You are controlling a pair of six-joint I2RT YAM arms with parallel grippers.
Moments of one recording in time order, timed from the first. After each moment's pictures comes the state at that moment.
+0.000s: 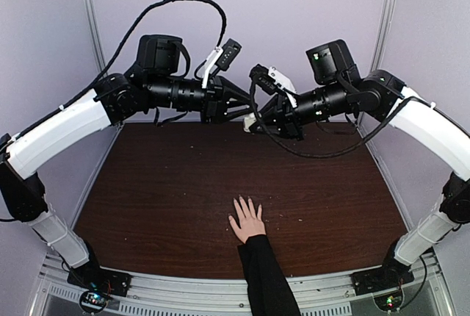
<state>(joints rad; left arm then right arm) -0.89 1.58 1.71 -0.39 0.54 0.01 0.83 1.51 1.72 -0.74 -0.47 -0.29</state>
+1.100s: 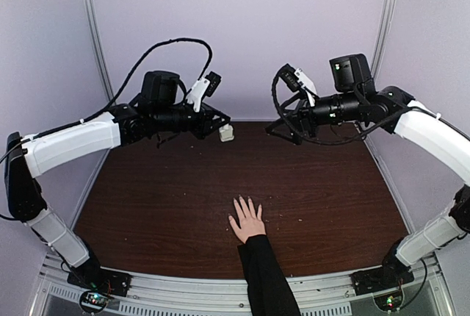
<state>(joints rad) -0.75 1.56 1.41 -0.18 0.29 -0.03 0.67 1.40 1.48 -0.55 -0.46 -0.15</state>
